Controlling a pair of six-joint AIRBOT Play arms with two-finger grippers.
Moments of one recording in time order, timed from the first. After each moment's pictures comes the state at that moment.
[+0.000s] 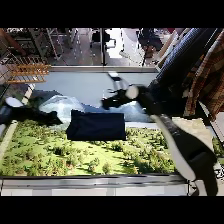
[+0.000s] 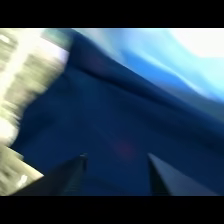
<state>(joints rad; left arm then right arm) 0.14 -1.58 1.35 0.91 -1.30 -1.25 0.40 -1.76 1.85 -1.17 1.13 1.51</state>
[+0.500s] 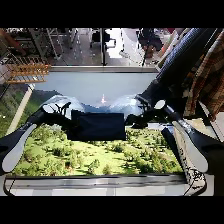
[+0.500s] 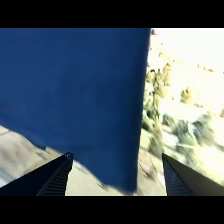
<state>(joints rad) -0.05 -1.79 1.35 0.87 -1.15 -1.25 0.08 -1.75 1.38 -0.81 1.20 1.37</state>
